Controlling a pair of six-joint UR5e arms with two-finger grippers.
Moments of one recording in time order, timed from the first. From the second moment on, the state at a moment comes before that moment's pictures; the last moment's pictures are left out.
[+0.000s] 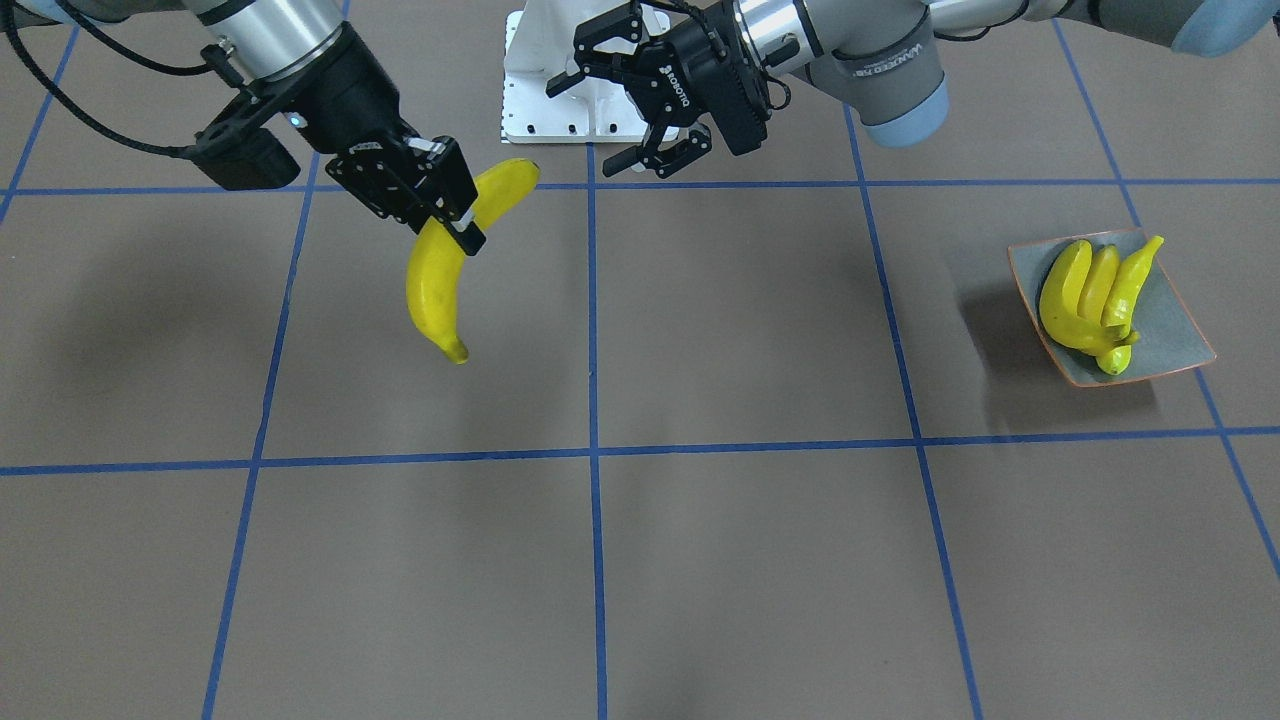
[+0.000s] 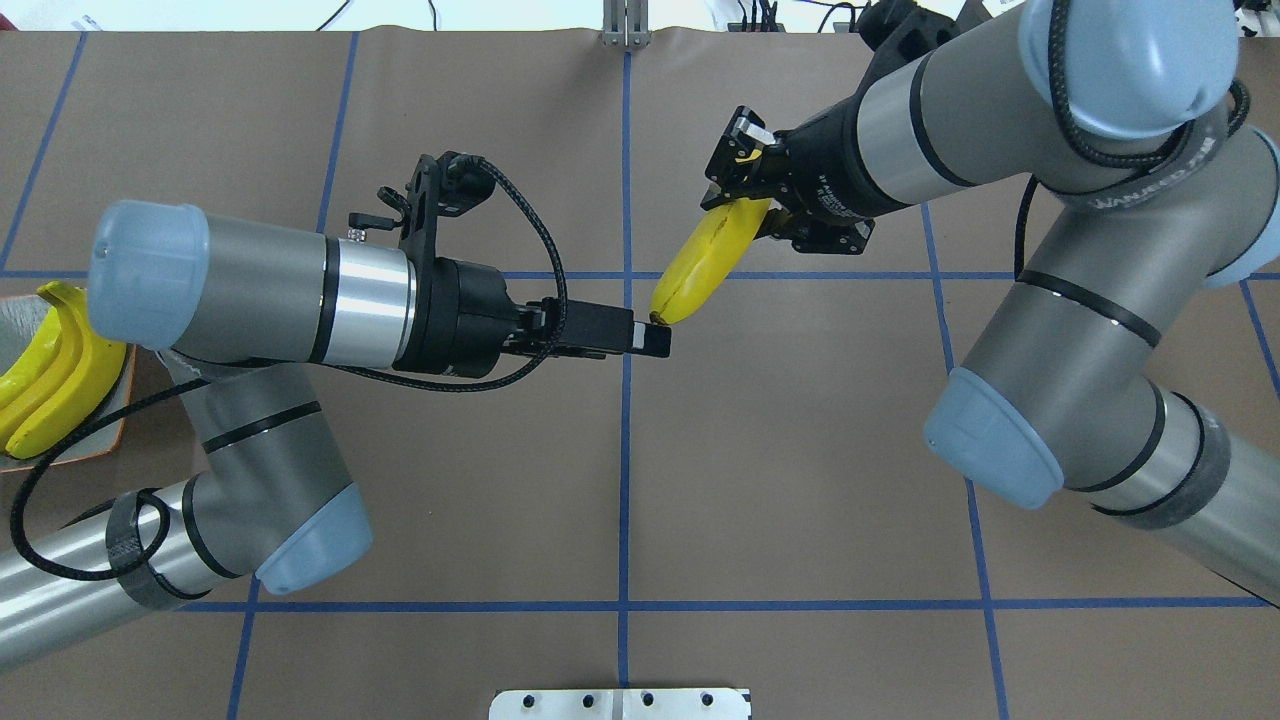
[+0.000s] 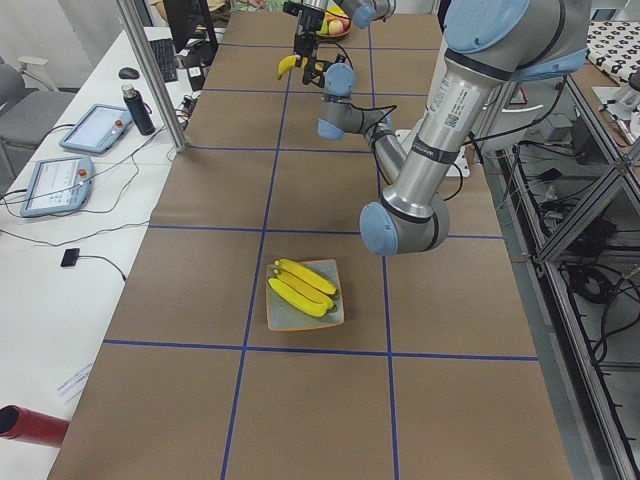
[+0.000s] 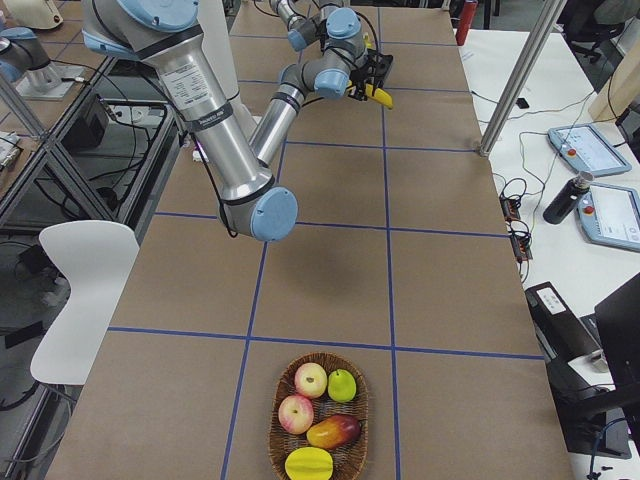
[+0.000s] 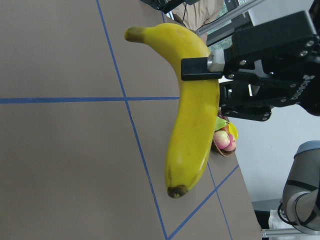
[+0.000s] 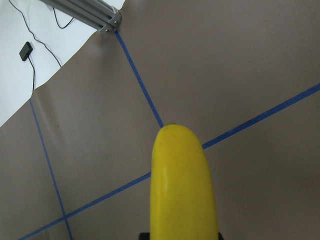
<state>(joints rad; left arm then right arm) -0.57 -2.12 -1.80 -2.65 -2.04 -1.41 0.73 -0.99 2.01 -1.36 1.97 1.71</state>
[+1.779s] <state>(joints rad) -0.59 -2.01 -1.84 -2.65 -2.03 -1.37 0.76 -1.03 2.09 -1.38 1.92 1.64</state>
